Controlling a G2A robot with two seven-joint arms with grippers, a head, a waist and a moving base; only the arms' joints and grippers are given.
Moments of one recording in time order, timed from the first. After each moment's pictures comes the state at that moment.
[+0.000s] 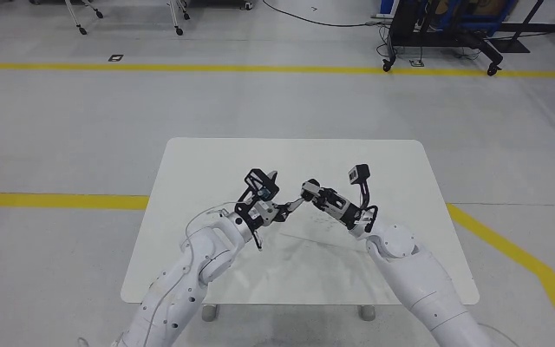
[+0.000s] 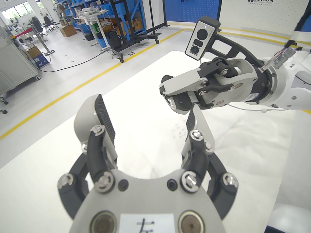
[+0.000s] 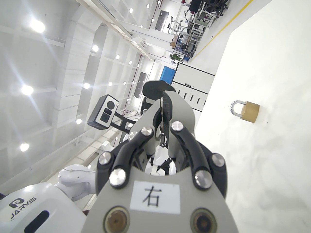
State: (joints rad) left arm 1.28 -1.26 -1.04 -1.68 1.31 -0.32 -0.17; right arm -1.25 -1.20 1.11 -1.30 0.41 -0.50 0.63
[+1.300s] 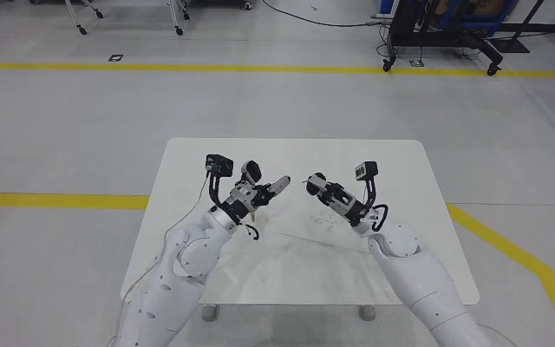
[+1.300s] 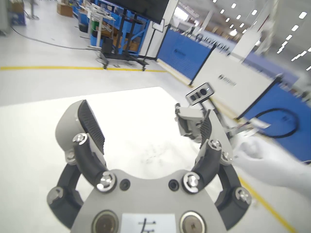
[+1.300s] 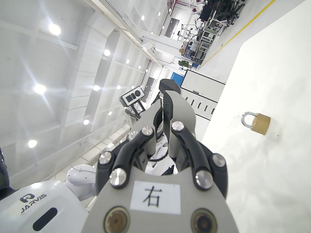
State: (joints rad) left arm 1.31 -1.29 -1.18 -1.65 0.54 -0.32 -0.24; right arm -1.26 -1.21 1.15 -1.29 0.45 -0.56 0.63
